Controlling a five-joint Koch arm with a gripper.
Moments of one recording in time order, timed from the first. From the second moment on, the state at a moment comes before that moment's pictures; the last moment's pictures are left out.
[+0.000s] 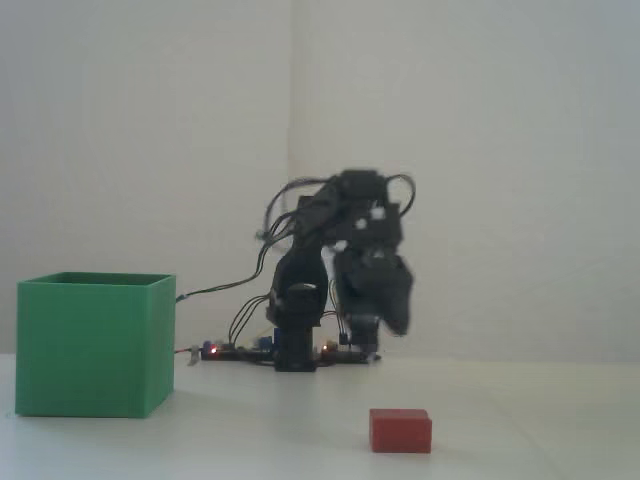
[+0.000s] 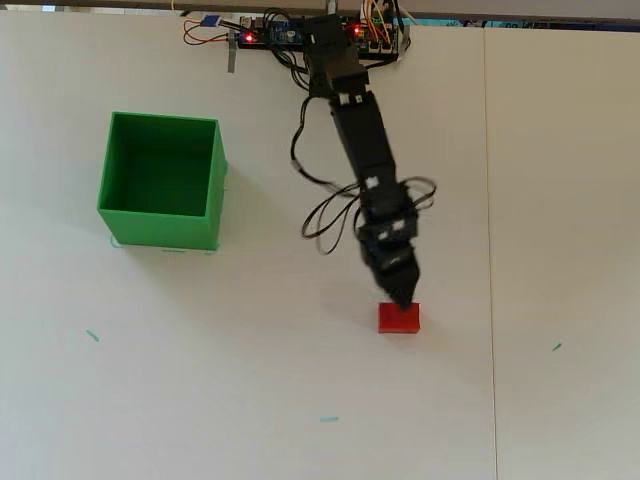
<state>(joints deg) -18.0 47.7 28.0 83.8 -13.5</state>
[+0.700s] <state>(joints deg) -11.7 43.8 22.9 89.6 -22.6</state>
